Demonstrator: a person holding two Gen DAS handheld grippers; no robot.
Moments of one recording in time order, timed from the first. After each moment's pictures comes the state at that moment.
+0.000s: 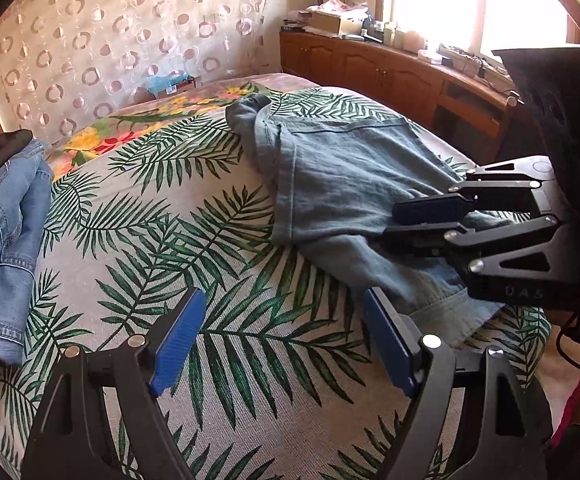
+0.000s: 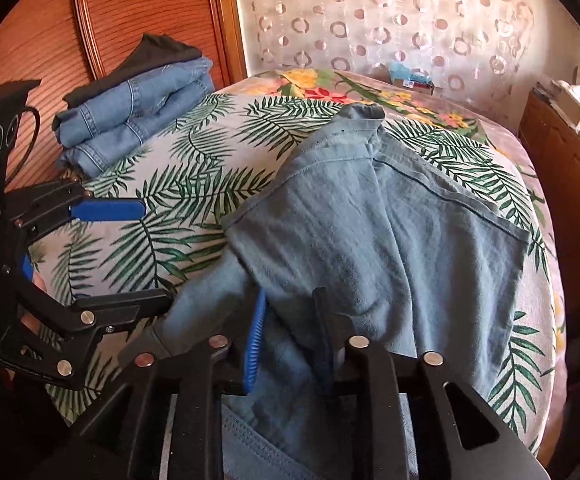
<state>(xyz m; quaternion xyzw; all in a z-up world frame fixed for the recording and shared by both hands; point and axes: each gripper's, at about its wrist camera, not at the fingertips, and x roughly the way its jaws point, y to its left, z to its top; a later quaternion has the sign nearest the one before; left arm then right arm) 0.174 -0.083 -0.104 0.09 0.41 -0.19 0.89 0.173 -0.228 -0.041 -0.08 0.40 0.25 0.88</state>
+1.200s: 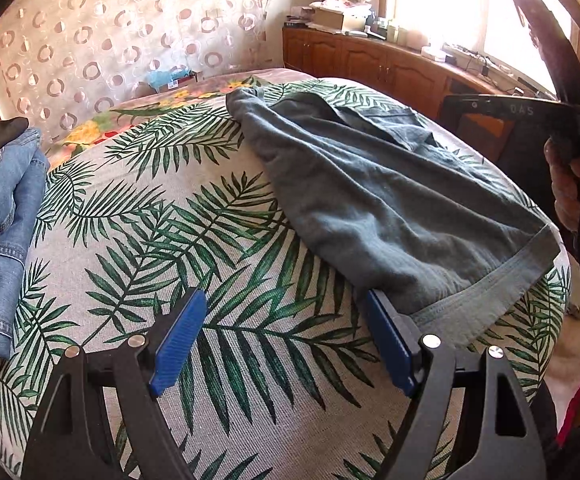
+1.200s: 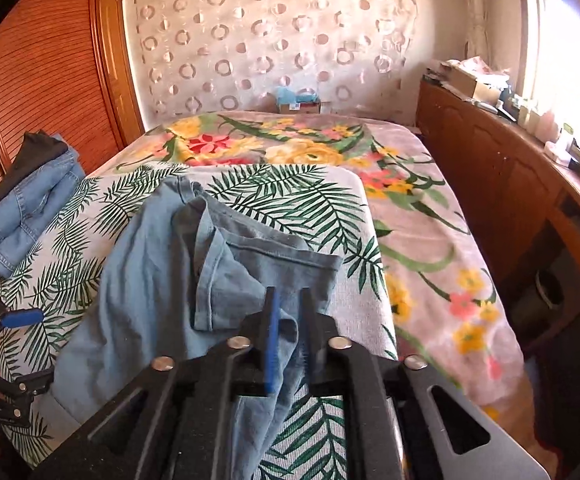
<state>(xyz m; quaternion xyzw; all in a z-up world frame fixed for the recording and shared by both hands) 0.173 -0.084 -0.115 0.08 0.41 -0.19 0.89 0.197 -0.311 -0.009 0.00 0.35 0.08 0.93</state>
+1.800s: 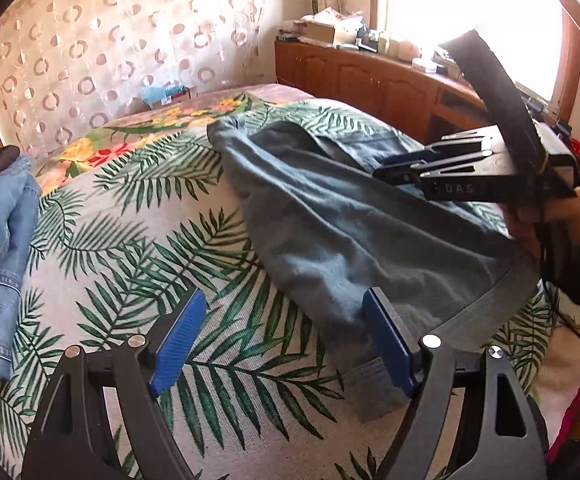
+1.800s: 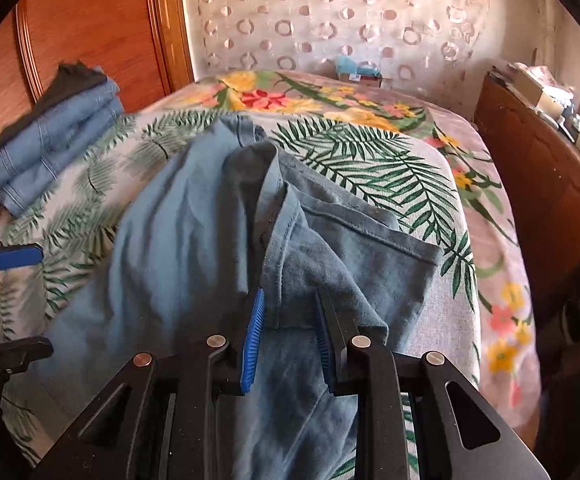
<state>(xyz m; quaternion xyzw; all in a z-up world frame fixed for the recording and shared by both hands) 0.178 -0.106 -0.103 0.09 0.39 -0.20 0.89 0.238 -0.269 -0.048 -0.07 0.40 0.17 0.90</state>
